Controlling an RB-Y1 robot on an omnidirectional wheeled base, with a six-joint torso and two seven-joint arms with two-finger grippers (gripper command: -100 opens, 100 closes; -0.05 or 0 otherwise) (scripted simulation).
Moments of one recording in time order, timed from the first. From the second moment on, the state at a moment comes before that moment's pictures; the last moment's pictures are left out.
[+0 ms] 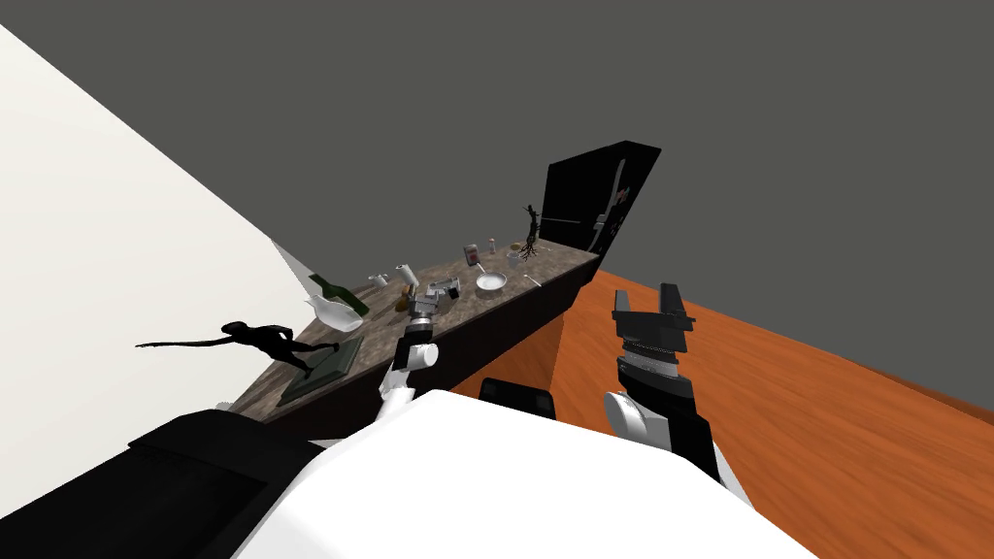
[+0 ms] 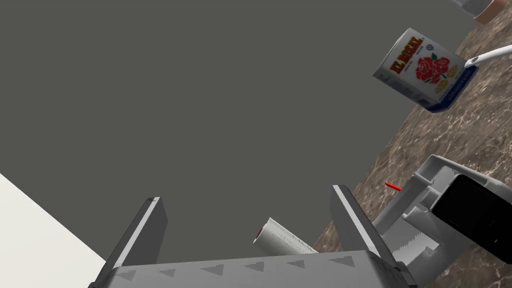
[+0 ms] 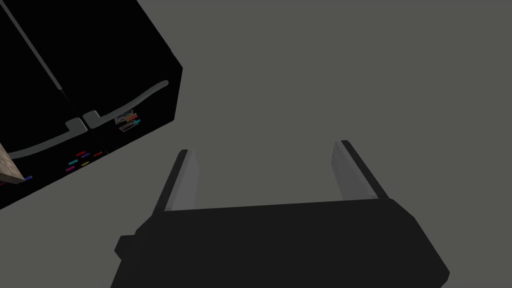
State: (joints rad) left arm 0.33 0.16 0.24 -1.89 0.43 -0.37 0.35; right arm 0.53 -0.02 0.05 -2.26 -0.02 -0.50 -0.14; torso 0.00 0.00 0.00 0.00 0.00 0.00
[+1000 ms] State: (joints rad) left arm 0.23 0.14 0.26 -1.65 0.59 -0.38 0.51; right arm 0.53 -0.02 0.05 -2.26 -0.02 -0.50 -0.14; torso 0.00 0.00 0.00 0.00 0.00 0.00
